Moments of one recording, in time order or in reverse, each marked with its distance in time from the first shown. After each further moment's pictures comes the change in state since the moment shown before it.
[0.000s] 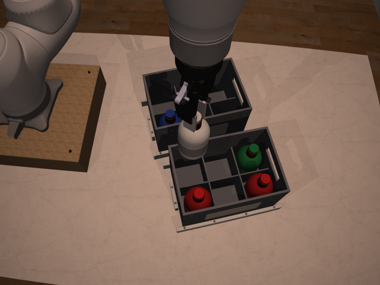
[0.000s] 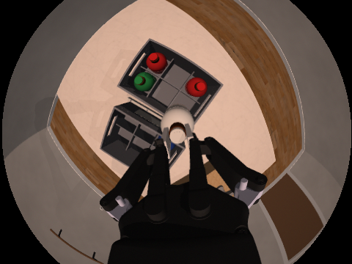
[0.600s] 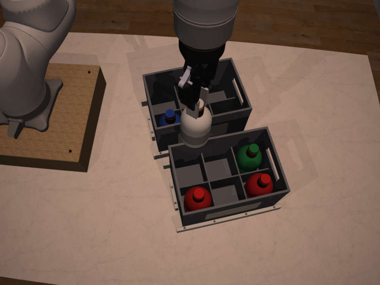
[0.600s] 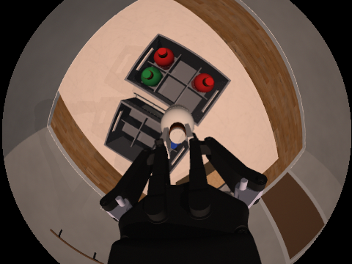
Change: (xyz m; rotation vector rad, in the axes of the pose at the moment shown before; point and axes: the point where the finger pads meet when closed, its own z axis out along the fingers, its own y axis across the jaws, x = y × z) arm -0.012 -0.030 0.000 0.000 0.000 0.000
